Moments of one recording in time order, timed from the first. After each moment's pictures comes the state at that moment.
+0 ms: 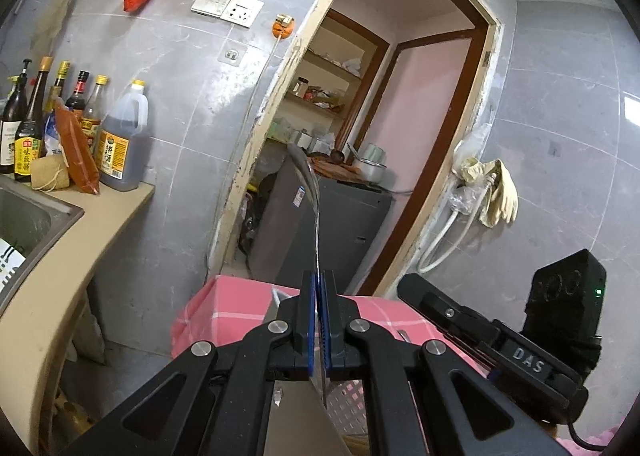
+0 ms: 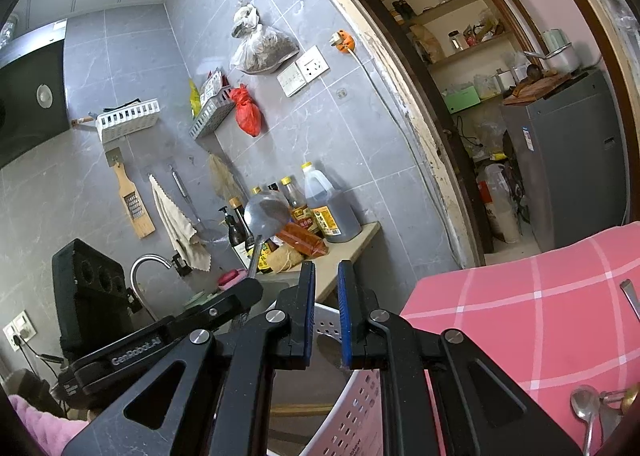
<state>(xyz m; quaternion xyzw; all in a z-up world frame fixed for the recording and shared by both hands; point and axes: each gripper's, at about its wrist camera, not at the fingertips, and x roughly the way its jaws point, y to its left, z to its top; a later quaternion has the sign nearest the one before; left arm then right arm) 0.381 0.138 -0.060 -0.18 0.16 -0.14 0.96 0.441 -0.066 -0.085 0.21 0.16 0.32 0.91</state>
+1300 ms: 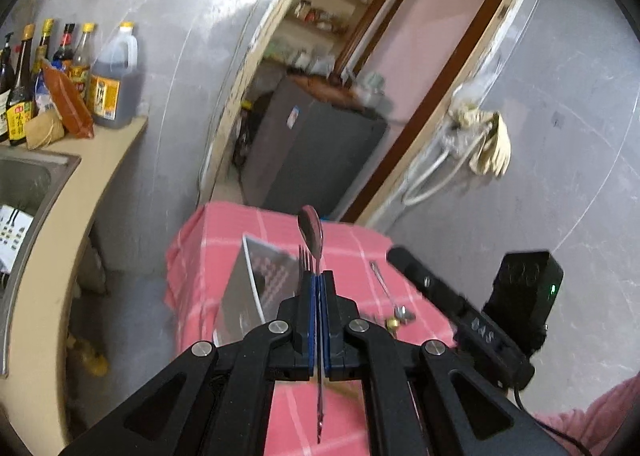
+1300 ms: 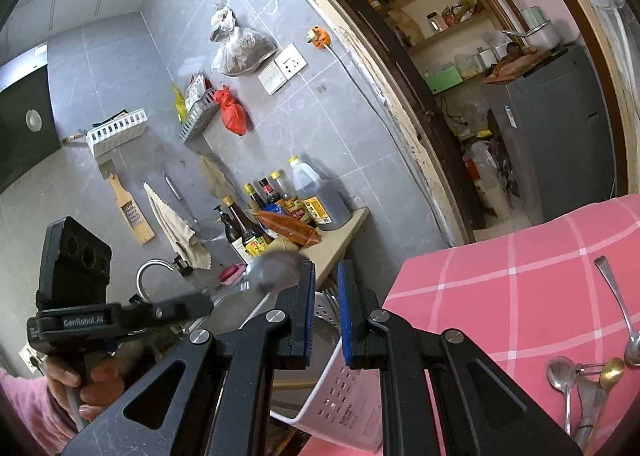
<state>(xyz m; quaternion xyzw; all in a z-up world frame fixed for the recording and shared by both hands) 0.367 0.134 -0.013 -0.18 0.34 -0.18 0.91 0.423 -0.101 -0.075 0.23 0.21 0.31 0.90</state>
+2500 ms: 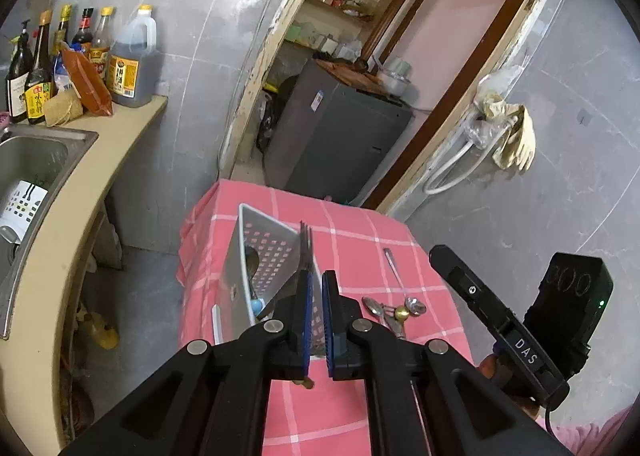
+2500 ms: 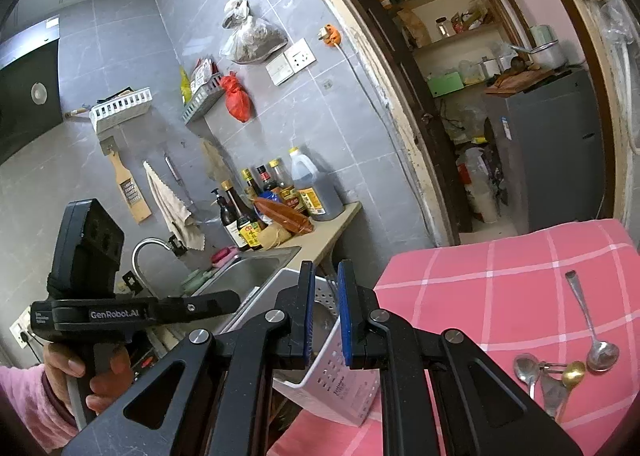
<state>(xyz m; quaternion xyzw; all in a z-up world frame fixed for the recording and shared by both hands) 0.365 0.114 -0.015 -0.19 0.36 -0.13 0.90 0.393 -0.115 -0.056 0.18 0.21 0.29 0.92</state>
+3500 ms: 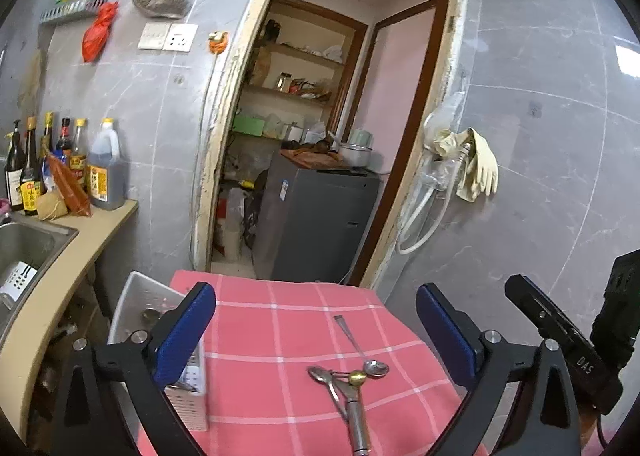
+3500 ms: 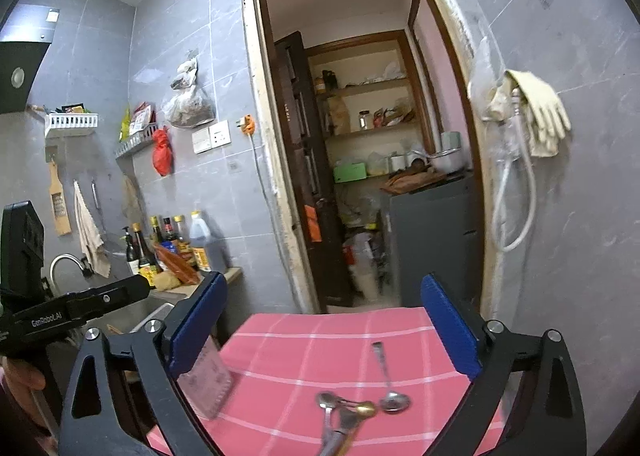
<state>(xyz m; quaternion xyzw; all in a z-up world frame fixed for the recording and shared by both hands) 0.310 -0.017 0.017 -0.11 0.18 -0.11 0.97 0.305 -0.276 0.019 0.09 0.10 0.10 0.99</state>
